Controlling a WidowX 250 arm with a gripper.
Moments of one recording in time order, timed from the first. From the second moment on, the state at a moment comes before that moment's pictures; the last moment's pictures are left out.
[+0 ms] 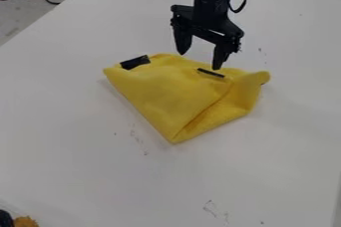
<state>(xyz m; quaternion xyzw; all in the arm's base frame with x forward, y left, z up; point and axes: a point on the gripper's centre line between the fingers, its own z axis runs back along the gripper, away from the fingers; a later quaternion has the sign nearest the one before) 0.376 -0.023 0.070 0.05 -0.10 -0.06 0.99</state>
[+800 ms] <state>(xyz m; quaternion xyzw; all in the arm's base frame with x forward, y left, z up) 0.408 -0.033 0.021 0.04 -0.09 -0.12 0.99</state>
